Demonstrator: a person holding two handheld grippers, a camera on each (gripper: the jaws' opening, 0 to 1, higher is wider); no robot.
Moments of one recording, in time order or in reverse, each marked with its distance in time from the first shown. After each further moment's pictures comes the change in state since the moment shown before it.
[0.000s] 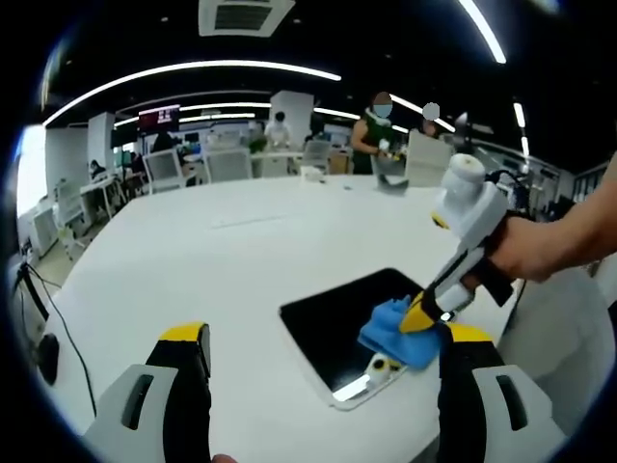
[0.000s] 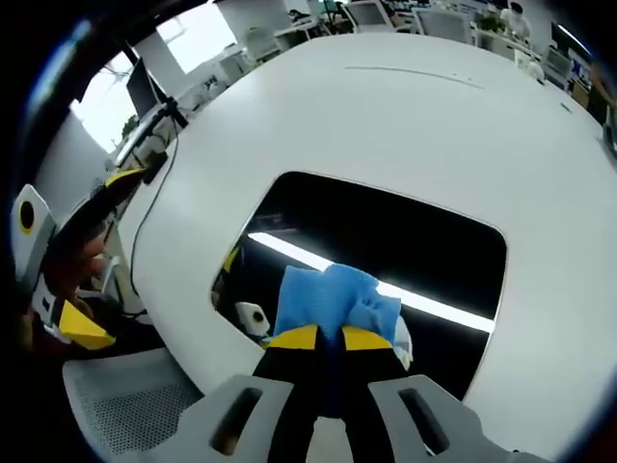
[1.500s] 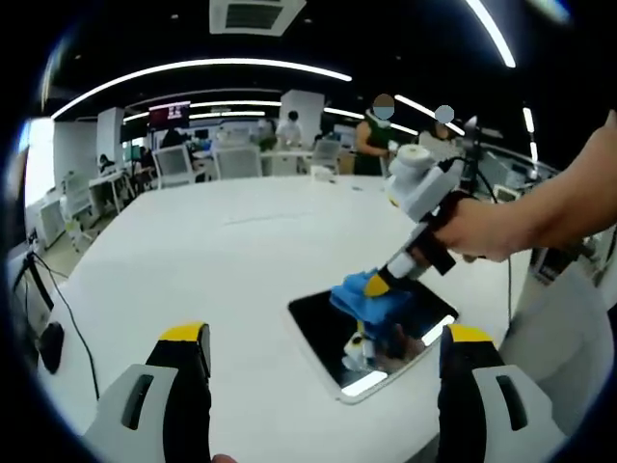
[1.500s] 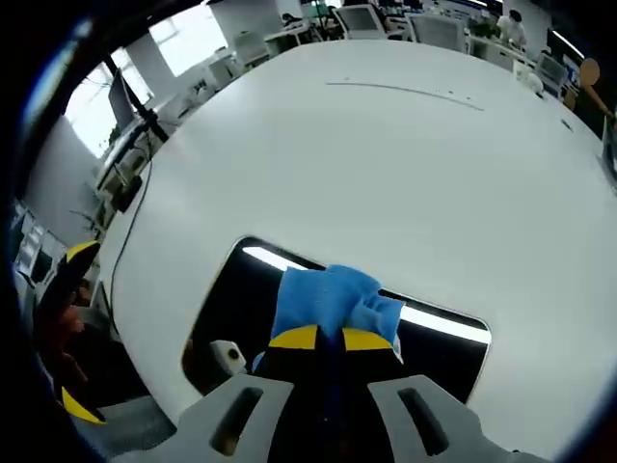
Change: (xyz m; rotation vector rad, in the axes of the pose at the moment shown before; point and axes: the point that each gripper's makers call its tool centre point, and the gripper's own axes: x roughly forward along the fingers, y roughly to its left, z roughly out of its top) left arm -0.008 0.009 -0.003 -0.031 -0.002 0.039; right arm 0.021 -0.028 0.066 0.011 -0.024 -0.057
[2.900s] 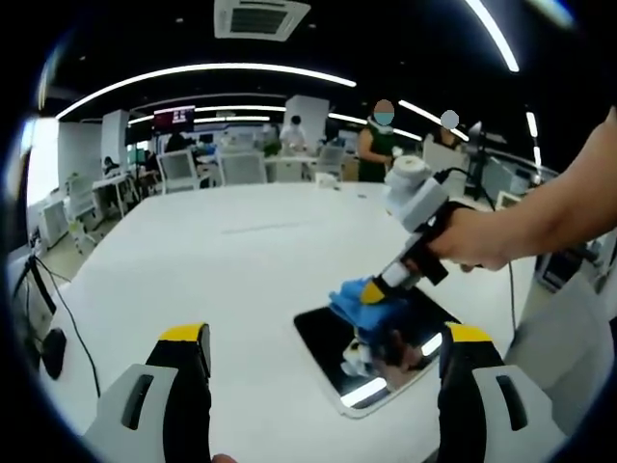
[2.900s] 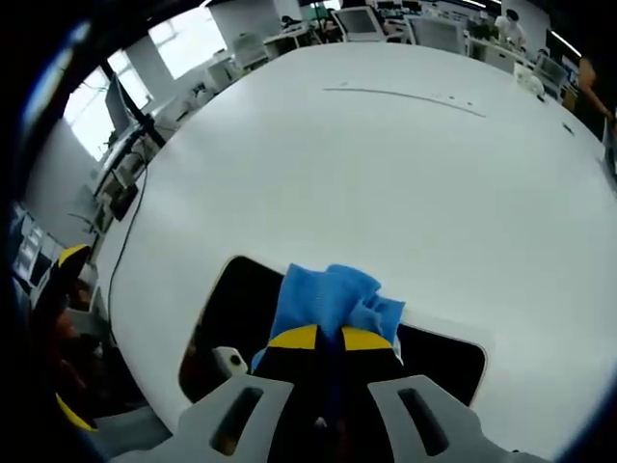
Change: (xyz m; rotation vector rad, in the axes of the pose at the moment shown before) left arm 0.005 0.004 0.015 -0.002 -0.026 0.016; right arm 0.009 -0.006 0.014 -0.001 -0.006 0.003
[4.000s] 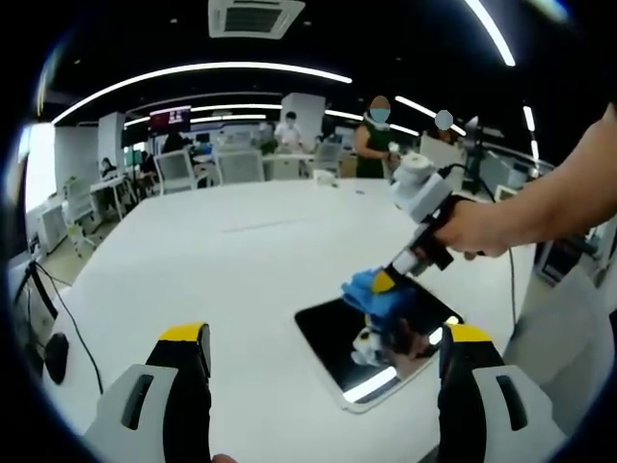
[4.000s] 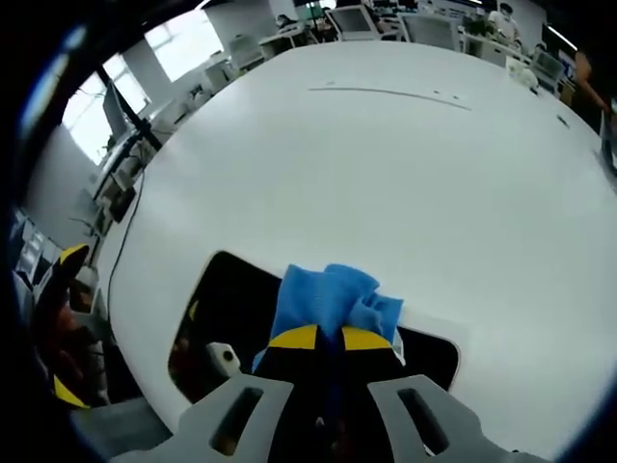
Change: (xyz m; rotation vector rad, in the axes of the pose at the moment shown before) left arm -0.002 0.000 -0.002 0.016 0.015 -0.007; right arm -0.009 -0.024 -0.007 0.014 0.003 0.002
